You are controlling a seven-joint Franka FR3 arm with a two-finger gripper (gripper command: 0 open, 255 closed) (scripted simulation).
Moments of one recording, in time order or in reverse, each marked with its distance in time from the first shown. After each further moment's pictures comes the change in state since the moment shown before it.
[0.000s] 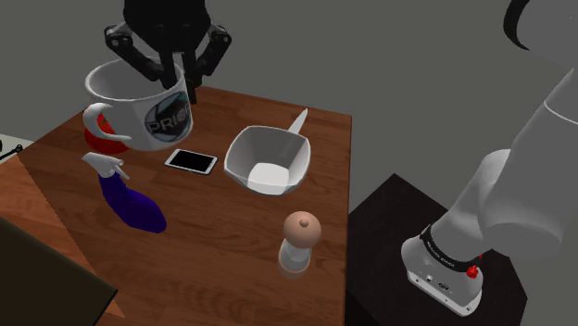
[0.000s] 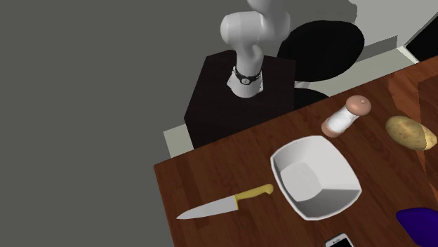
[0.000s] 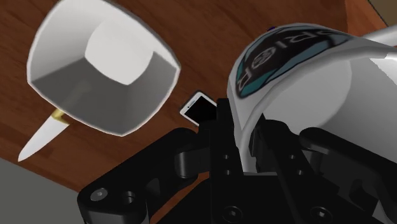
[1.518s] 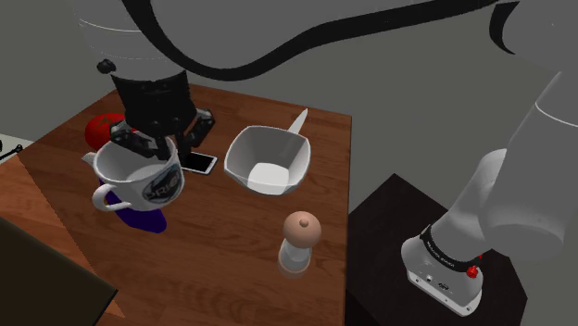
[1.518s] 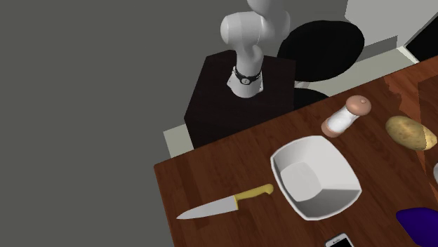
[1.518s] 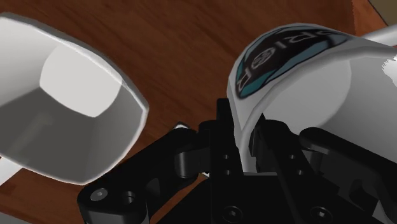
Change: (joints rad) arm 0.027 0.047 0.015 -0.221 -0.036 0.253 0.084
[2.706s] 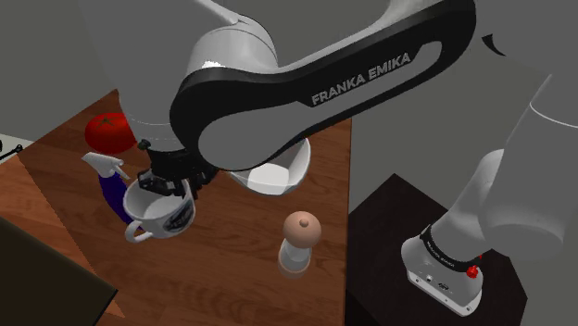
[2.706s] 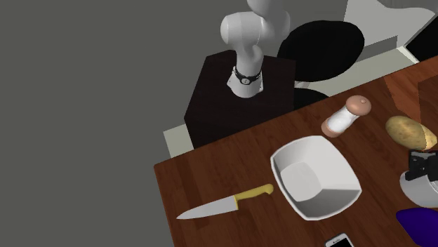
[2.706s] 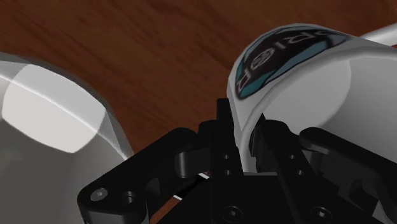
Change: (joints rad) arm -0.004 0.030 -0.011 -0.207 -0.031 0.230 0.034
